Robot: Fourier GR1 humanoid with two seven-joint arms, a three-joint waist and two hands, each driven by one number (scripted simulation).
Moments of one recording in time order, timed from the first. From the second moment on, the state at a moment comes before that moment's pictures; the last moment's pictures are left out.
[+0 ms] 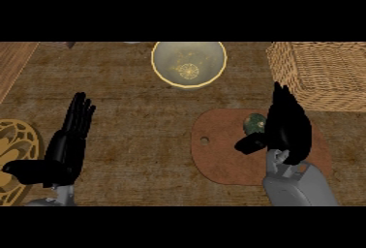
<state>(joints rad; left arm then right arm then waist) -0.01 0.22 -0.14 -1.68 0.17 0.26 -0.01 -0.35 -0.07 0.27 -1.74 1.03 0.18 1.16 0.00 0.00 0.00</state>
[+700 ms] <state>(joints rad) -0.02 0.19 -0.13 -1.68 0.15 0.24 0.00 -0.35 -0.01 0.21 -1.61 1.10 0.15 1.13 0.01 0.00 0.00</state>
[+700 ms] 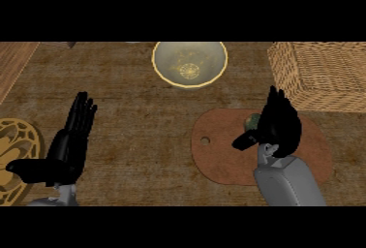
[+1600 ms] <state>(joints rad) 0.00 0.15 -0.10 -1.71 0.10 0.21 0.02 -0.33 0.00 0.12 -1.48 1.07 0.09 1.05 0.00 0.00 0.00</state>
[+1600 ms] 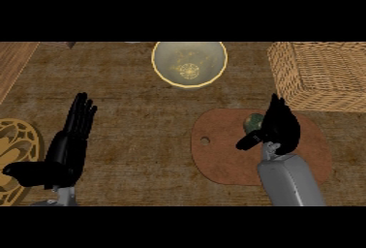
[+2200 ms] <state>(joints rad) -0.01 0.12 -0.06 -1.68 0.09 0.17 0.00 -0.33 -0.01 0.09 -1.41 1.05 0.03 1.02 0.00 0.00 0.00</state>
